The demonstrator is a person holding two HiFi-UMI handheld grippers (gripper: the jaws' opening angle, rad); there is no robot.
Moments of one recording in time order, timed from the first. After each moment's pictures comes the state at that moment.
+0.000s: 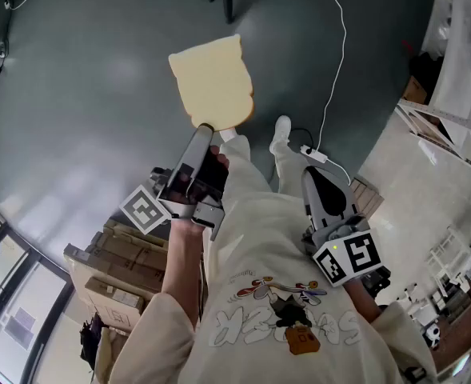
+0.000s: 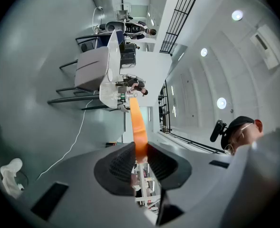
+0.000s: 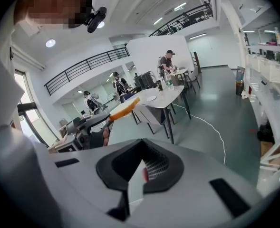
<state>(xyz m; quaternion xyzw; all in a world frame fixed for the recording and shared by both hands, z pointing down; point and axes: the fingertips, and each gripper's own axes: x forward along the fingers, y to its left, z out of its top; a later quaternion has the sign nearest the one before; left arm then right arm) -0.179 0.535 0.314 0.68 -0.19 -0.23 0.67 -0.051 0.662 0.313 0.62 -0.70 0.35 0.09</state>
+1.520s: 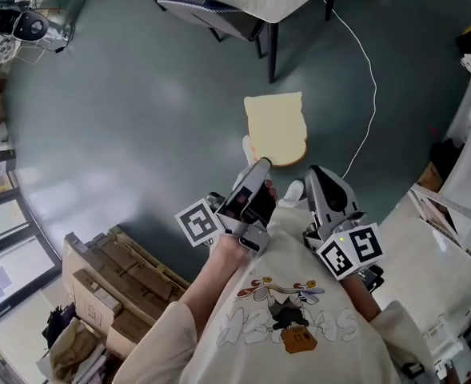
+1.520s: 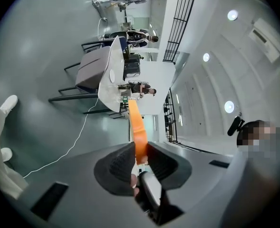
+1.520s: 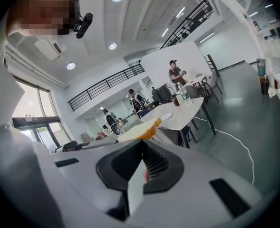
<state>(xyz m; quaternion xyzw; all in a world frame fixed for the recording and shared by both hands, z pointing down) -0.067 0.526 0.291 0.64 -0.25 -0.26 0.68 0.019 0.549 0.273 0.55 -0.77 0.31 -0.02</state>
